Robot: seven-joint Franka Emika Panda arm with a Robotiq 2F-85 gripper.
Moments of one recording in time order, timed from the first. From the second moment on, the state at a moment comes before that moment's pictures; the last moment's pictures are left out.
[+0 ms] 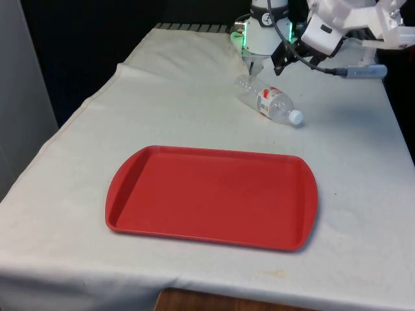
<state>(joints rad) 0.14 0.30 0.15 -2.10 -0.23 1.83 -0.11</state>
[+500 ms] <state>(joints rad) 0.13 0.35 0.14 -2.10 -0.25 1.83 -0.12</state>
